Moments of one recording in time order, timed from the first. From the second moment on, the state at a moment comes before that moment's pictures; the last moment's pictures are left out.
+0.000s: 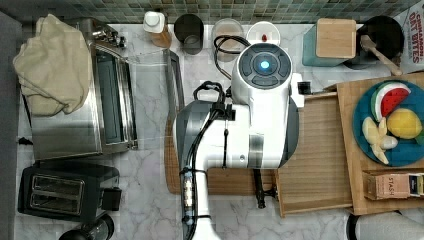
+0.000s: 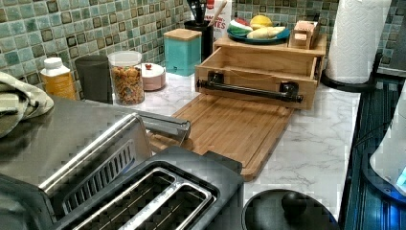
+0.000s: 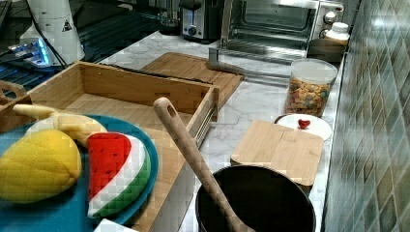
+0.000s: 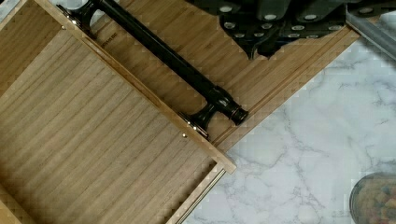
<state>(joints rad) -0.03 0.07 -0.03 -1.86 -0.06 0.26 -0.08</state>
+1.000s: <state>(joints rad) -0.01 0.23 -0.01 -1.85 -0.06 0.32 -0.26</state>
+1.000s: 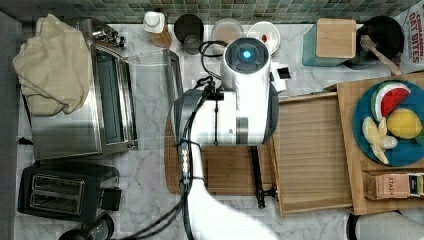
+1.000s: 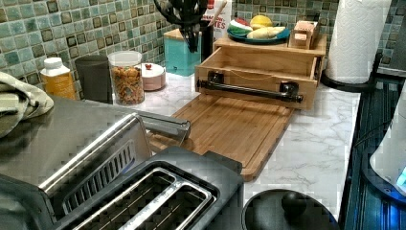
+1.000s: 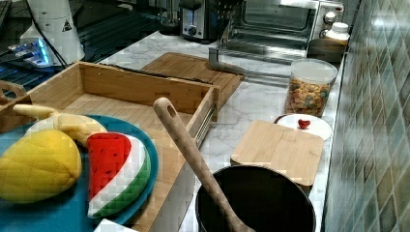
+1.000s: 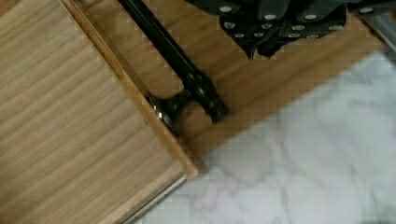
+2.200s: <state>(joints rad) 0.02 0.12 0.00 -2.39 -0.11 0.87 -0.62</state>
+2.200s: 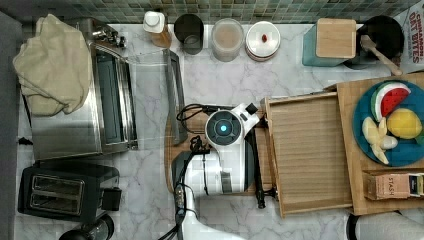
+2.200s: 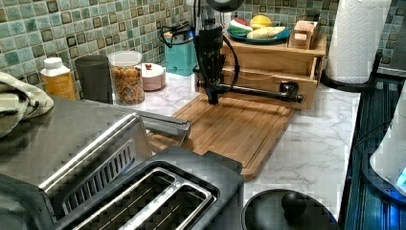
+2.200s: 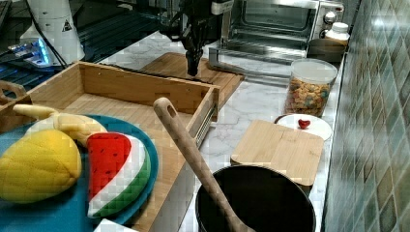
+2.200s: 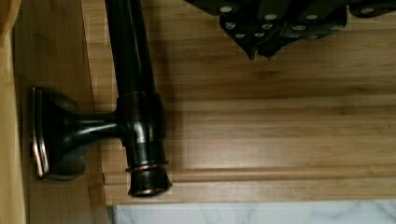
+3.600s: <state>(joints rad) 0.01 0.13 -0.09 -2.44 -0.27 0.86 -0.64</state>
